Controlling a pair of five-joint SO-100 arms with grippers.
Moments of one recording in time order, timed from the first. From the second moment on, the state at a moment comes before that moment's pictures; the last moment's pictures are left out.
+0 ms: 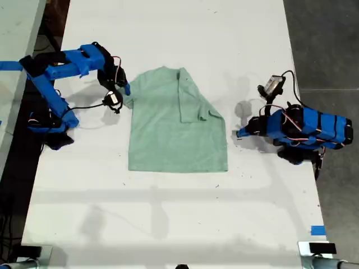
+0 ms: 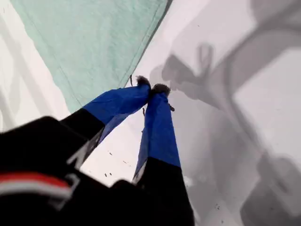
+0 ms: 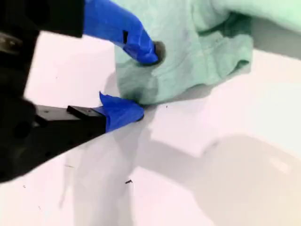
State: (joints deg) arm 0 -54.6 93.1 115.0 66.0 38.6; arm 1 13.4 200.4 174.6 77.3 -14.3
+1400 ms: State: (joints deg) arm 0 -30.0 94.2 65.4 90.4 24.2; arm 1 13.4 200.4 174.6 77.3 -14.3
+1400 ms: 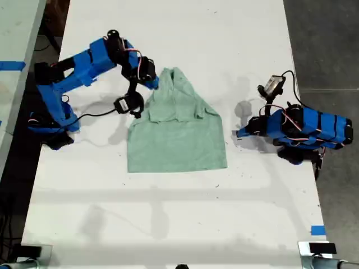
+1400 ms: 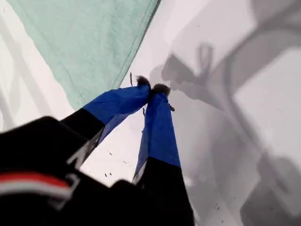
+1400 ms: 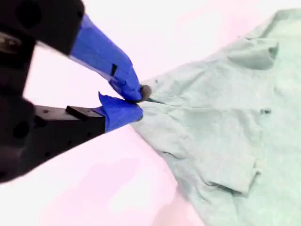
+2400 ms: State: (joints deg) arm 0 -9.3 205.6 182.2 62.1 -6.1; arm 1 13.2 200.4 174.6 77.3 -13.8
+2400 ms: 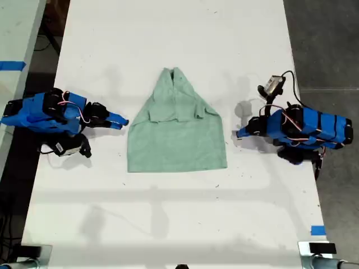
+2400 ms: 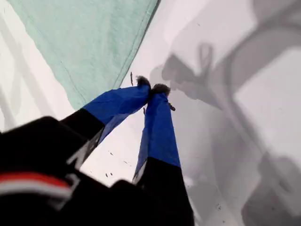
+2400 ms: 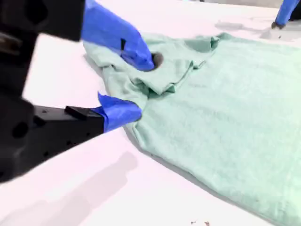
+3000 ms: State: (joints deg) arm 0 -9.2 206.1 183.4 62.1 -5.8; arm 1 13.1 200.4 174.6 77.3 -13.4
